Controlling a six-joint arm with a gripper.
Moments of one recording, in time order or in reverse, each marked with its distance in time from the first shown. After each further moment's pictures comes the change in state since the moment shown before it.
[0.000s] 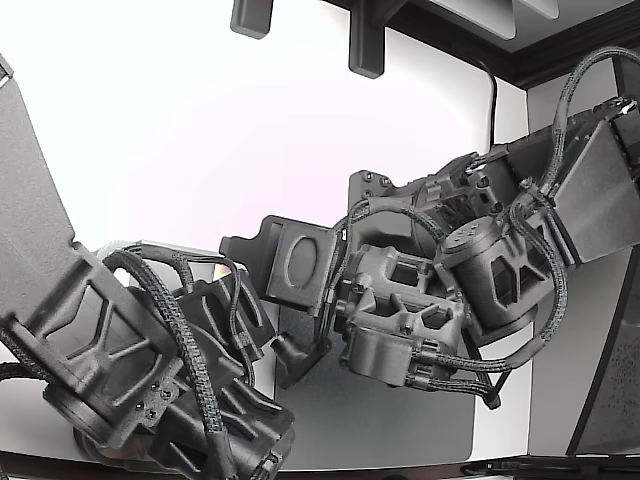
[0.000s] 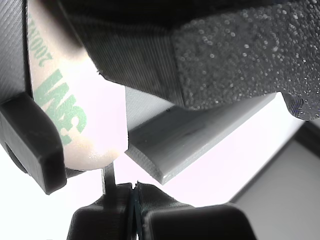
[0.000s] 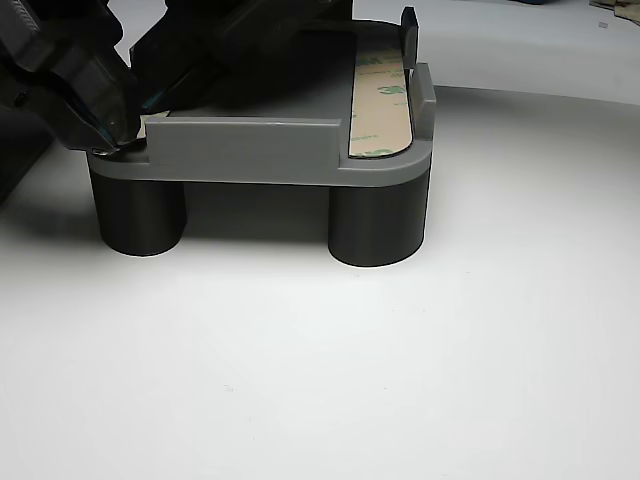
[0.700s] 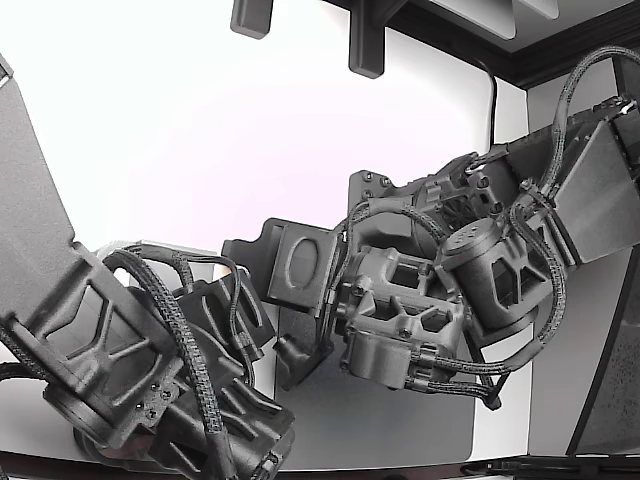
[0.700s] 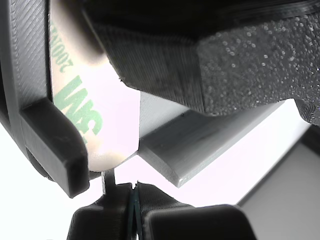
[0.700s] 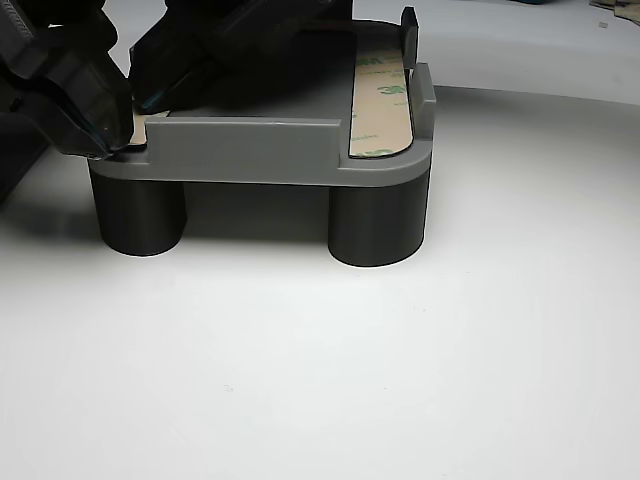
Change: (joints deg) arm 0.5 0.0 0.0 1.3 -0.5 1.6
